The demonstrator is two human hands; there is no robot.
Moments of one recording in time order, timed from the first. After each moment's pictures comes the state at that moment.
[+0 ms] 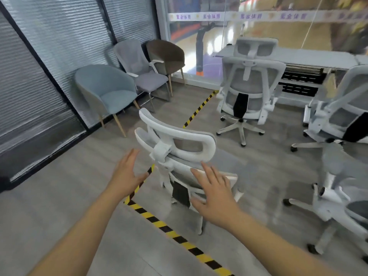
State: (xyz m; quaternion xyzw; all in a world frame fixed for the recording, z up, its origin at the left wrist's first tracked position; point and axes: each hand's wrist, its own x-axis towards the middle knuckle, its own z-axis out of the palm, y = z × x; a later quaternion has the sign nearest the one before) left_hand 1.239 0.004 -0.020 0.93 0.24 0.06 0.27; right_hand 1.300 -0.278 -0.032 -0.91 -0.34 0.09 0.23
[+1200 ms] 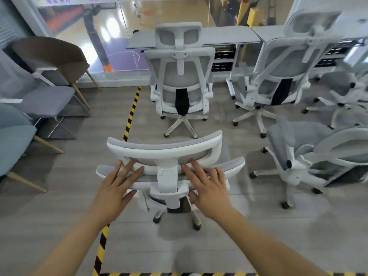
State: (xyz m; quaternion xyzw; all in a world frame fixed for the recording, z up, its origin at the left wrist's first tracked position) left_hand 1.567 0.150 -0.100 0.96 -0.24 0.05 0.11; right_hand 1.531 -0.165 -0.110 -0.98 -0.12 -0.13 0.12
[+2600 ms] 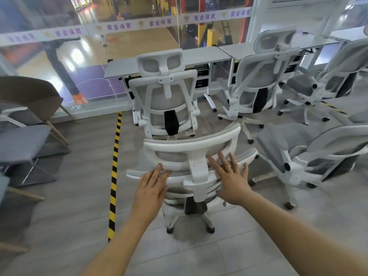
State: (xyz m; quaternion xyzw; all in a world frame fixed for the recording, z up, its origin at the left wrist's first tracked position) left_hand 1.696 0.118 -0.120 0.95 -0.28 0.08 0.12; right_hand 1.625 -0.164 -0.068 -0.99 0.08 0.12 0.09
